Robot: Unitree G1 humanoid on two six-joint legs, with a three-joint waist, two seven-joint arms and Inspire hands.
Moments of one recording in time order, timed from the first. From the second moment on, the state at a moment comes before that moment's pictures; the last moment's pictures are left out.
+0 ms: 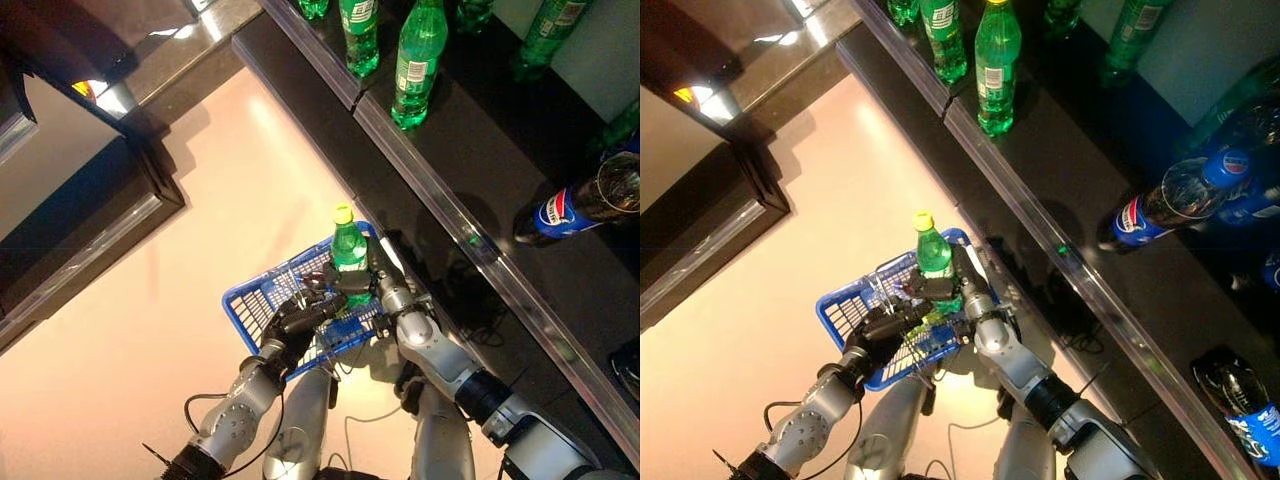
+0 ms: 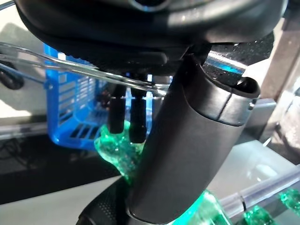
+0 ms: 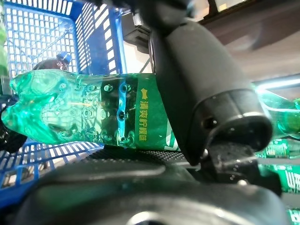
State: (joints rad) left arm -0.09 0.36 -0.48 0.07 -1.23 -0.03 0.25; right arm -0.54 -0.35 0.67 0.41 0.34 -0.09 -0.34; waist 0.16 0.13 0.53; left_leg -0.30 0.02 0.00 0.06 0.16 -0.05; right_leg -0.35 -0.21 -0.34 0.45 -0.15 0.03
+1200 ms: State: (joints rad) left arm -0.20 0.33 -0.52 0.16 -1.23 -0.06 0.18; right arm -0.78 -0.33 0.87 0.97 -0.22 0.08 -0.19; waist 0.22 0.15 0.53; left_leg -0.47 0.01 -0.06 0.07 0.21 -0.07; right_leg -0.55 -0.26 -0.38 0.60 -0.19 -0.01
